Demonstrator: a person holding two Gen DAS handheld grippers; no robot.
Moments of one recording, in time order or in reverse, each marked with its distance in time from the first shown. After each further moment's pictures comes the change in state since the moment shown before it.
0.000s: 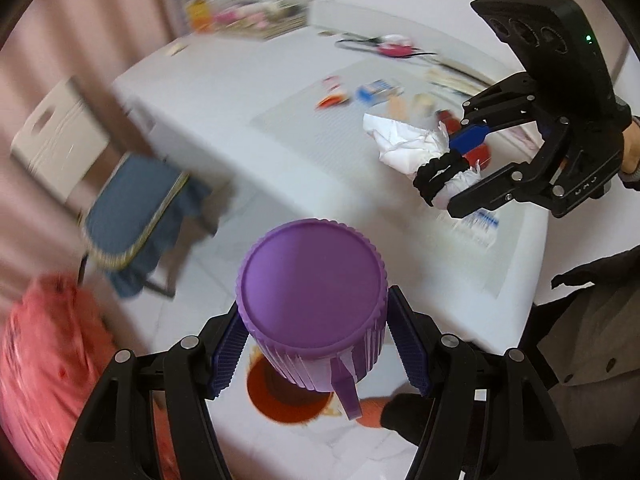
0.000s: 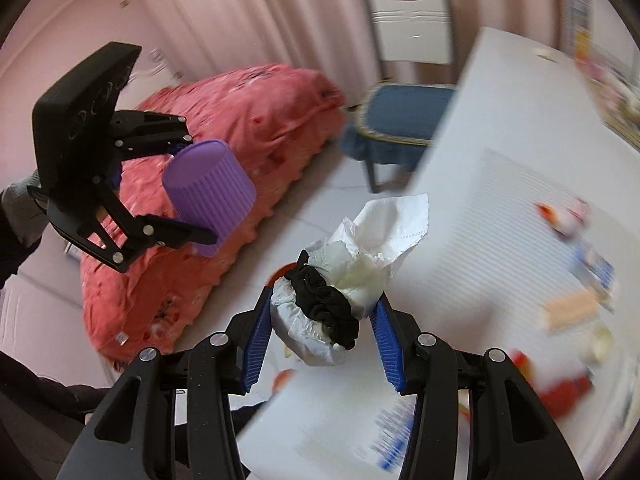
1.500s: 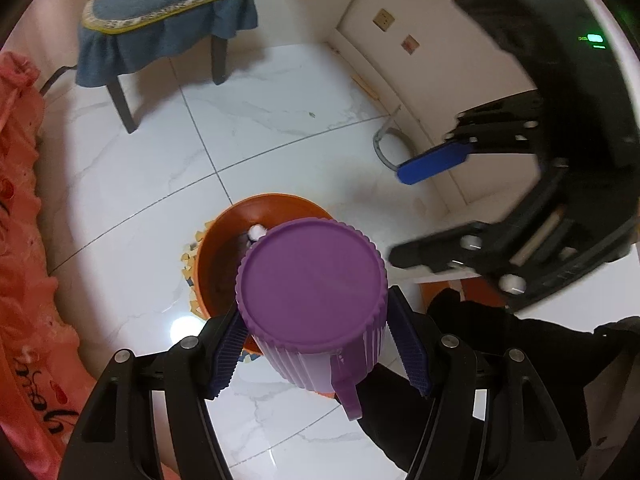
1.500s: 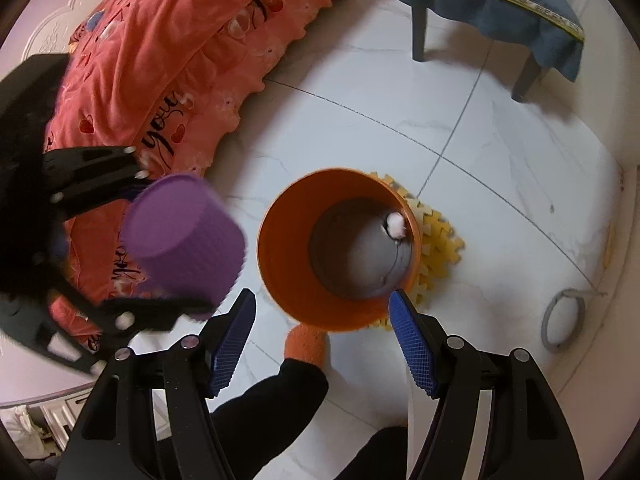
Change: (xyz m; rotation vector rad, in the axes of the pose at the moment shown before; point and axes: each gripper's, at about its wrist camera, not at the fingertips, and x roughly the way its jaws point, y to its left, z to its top) left arm 0.214 0.124 -0.227 -0.374 0.132 -0.223; right arm 0.384 0.060 -0.020 0.076 0.464 -0.057
